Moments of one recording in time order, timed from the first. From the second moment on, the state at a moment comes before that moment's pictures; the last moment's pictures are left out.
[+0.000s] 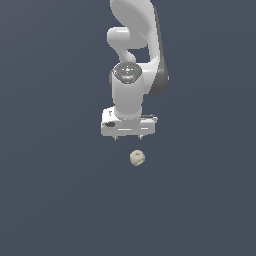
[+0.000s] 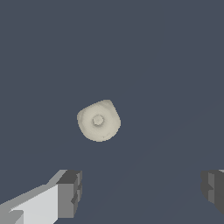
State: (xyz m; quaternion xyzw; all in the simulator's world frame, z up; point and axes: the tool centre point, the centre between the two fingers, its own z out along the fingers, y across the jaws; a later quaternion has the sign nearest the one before) arm 0.000 0.001 0.162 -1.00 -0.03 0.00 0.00
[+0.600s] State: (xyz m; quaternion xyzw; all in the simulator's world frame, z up) arm 0.006 0.008 0.147 -1.00 -0.07 0.00 0.00
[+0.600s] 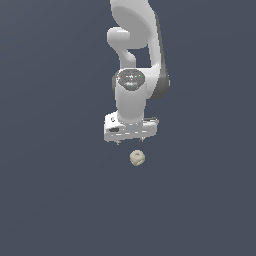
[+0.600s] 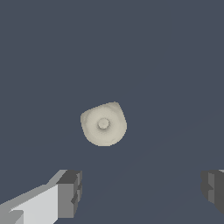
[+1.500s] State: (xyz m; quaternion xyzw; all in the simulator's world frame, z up) arm 0.024 0.041 0.092 -0.97 -0.24 0.00 0.00
